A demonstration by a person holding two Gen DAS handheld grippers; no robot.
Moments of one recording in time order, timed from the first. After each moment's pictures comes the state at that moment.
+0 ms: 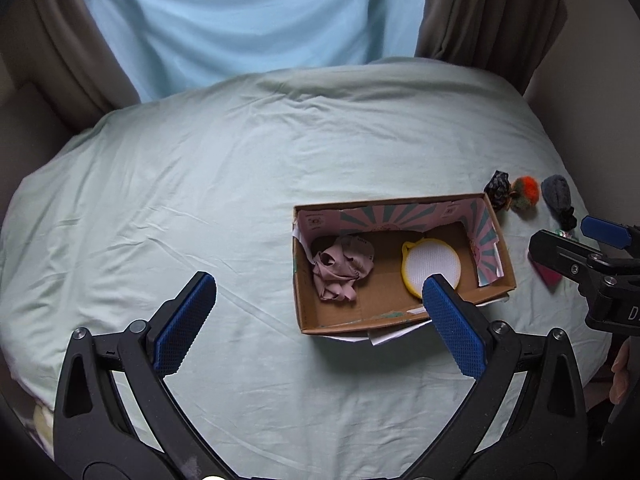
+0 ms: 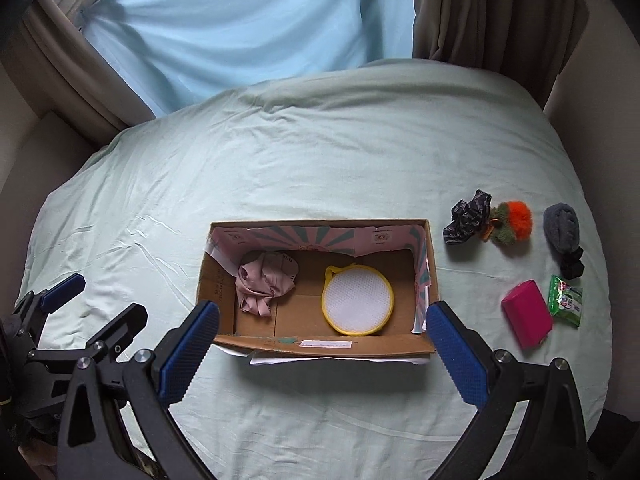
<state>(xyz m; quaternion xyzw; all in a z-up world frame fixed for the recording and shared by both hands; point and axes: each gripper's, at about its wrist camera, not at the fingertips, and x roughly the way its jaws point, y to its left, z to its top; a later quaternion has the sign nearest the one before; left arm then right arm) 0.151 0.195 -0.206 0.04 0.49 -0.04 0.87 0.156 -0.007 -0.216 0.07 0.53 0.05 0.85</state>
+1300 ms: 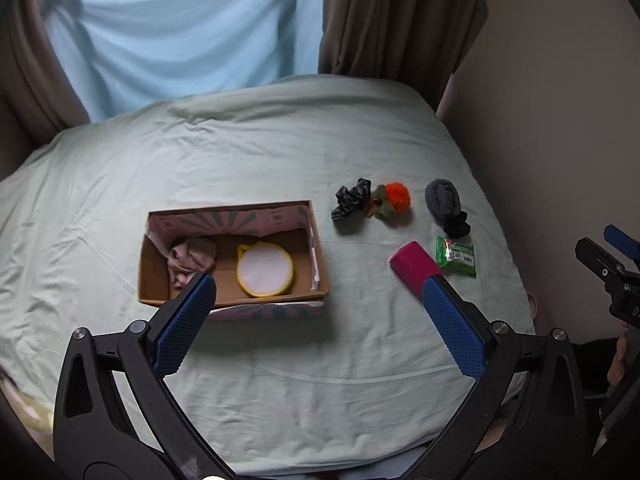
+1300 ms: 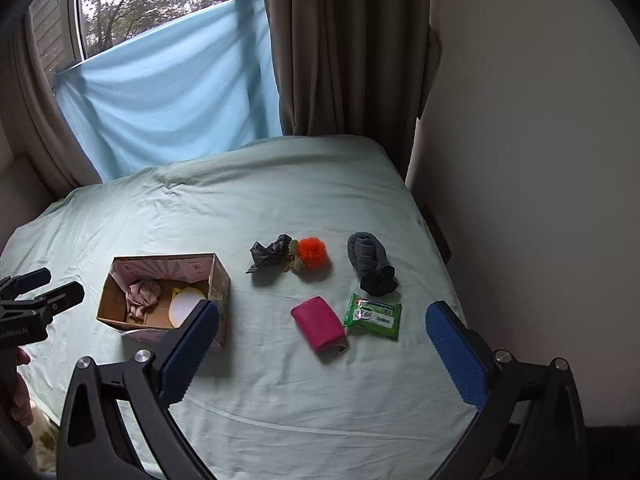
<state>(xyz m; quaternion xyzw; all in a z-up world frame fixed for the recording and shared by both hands) 0.071 -0.050 -0.160 0.01 0.48 -0.10 0.87 0.005 -0.283 -0.131 0.03 0.42 -0.05 0.91</state>
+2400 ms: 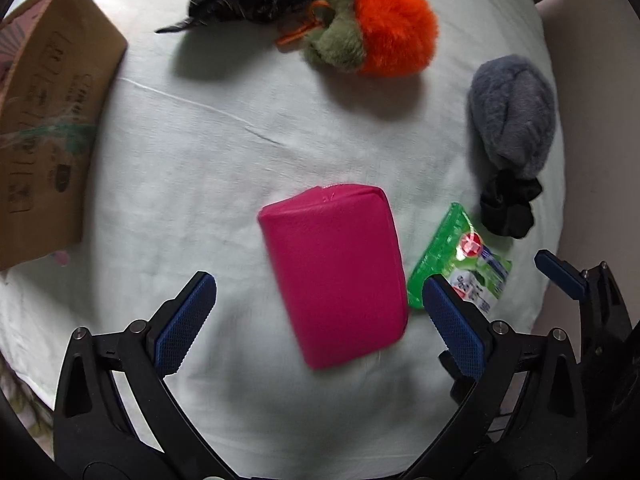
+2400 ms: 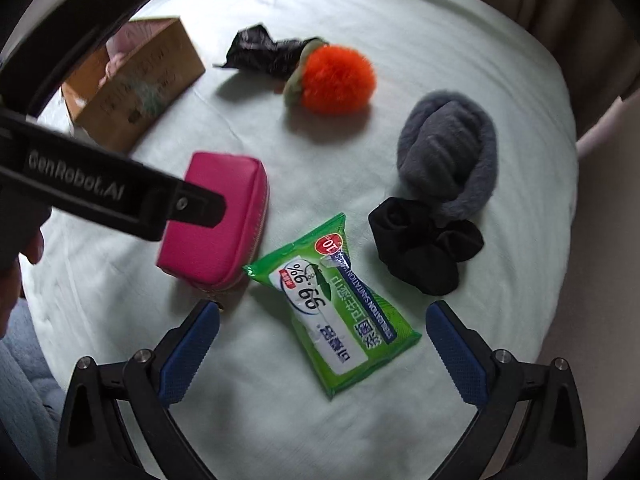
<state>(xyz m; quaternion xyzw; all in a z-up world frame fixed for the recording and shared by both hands) 0.211 -0.256 -0.474 -0.13 0.71 -0.01 0.69 0.160 -0.382 -0.423 -0.18 0.58 0.25 0.76</state>
